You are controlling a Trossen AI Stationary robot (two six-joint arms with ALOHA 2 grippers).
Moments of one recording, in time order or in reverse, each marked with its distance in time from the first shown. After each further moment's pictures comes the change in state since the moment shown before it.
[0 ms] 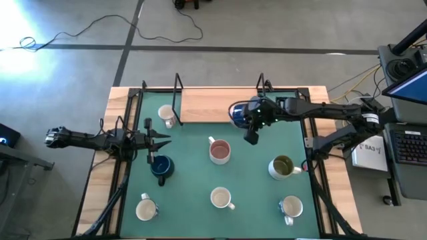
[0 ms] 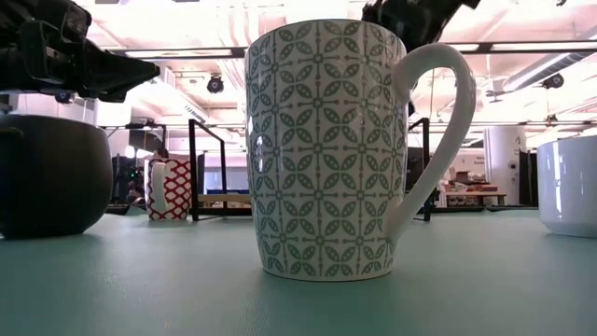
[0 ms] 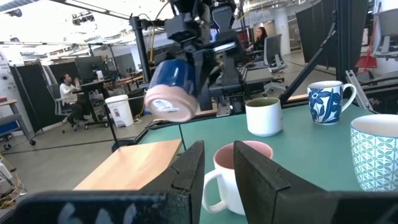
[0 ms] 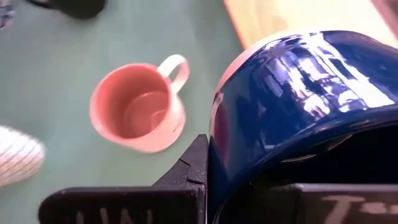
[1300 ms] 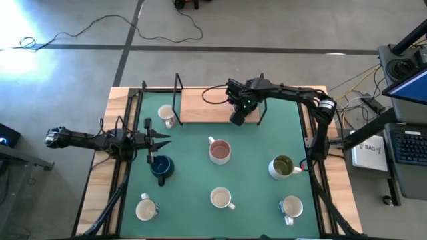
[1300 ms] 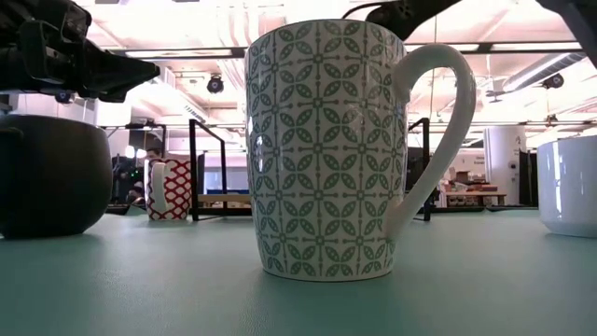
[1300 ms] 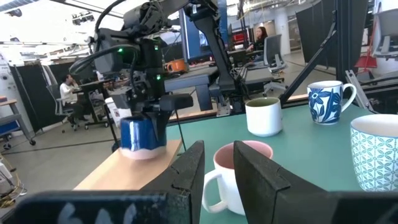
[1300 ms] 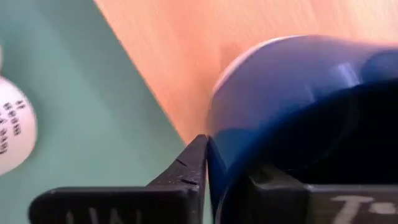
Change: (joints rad) left arm 0.000 0.000 0.000 0.000 0.000 0.000; right arm -0.243 0.512 0.395 -0.380 0.065 -0.034
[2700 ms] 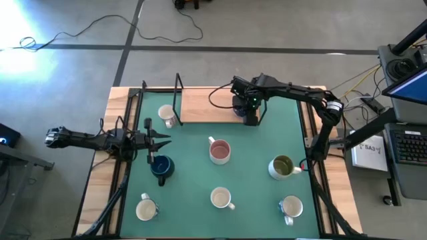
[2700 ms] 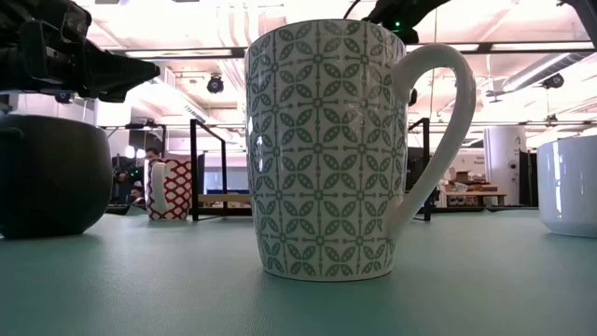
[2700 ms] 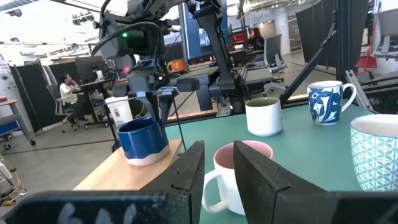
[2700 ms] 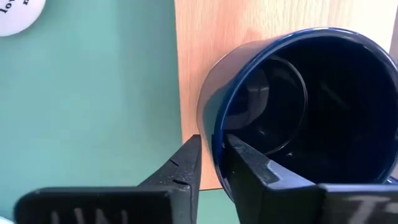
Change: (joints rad) left arm 0.000 0.000 0.000 0.000 0.000 0.000; right arm 0.001 -0.086 -0.005 -0.095 -0.003 -0.506
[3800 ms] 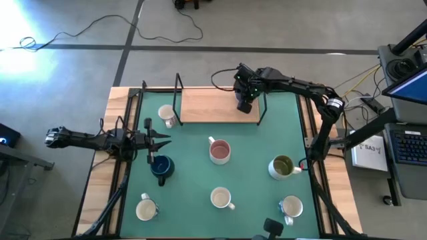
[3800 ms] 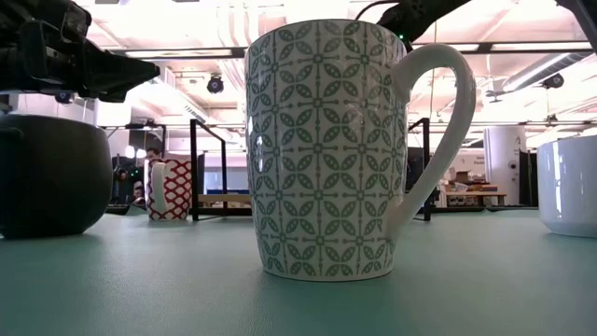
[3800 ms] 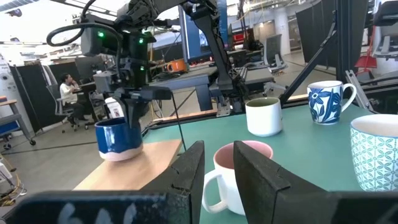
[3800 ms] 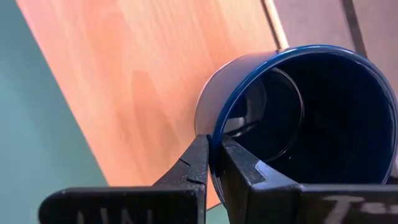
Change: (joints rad) left arm 0.000 0.000 0.000 0.000 0.000 0.000; right arm -0.122 0.003 0.001 0.183 0.077 0.202
